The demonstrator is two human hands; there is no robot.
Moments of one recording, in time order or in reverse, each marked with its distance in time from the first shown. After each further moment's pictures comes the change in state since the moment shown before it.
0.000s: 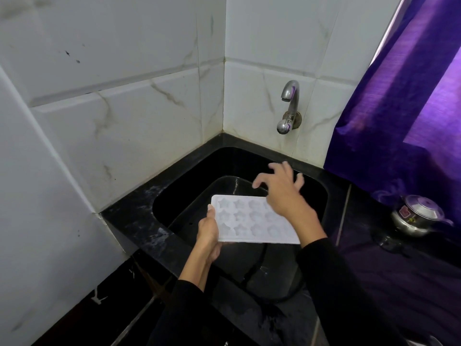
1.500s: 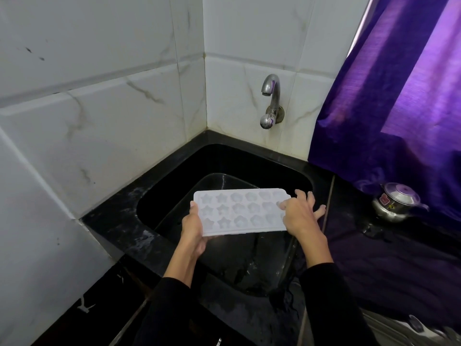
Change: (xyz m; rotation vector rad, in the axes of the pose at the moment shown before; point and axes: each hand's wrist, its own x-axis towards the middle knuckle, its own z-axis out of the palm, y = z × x) left_hand 0.010 0.002 0.002 -0.070 0.003 0.020; right_hand -0.040 0.064 0.023 -0.054 -0.117 0.396
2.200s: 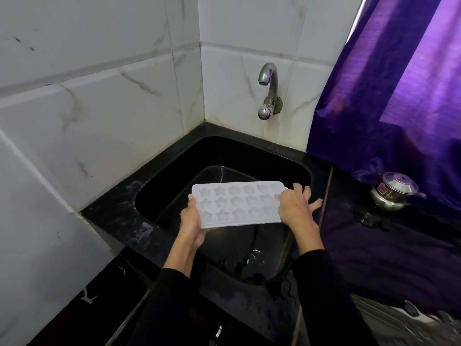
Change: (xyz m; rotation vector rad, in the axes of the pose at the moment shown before) left_hand 0.000 -0.003 -0.001 0.014 0.015 -0.013; right_hand 0.002 -0.007 0.005 -0.010 -0.034 0.089
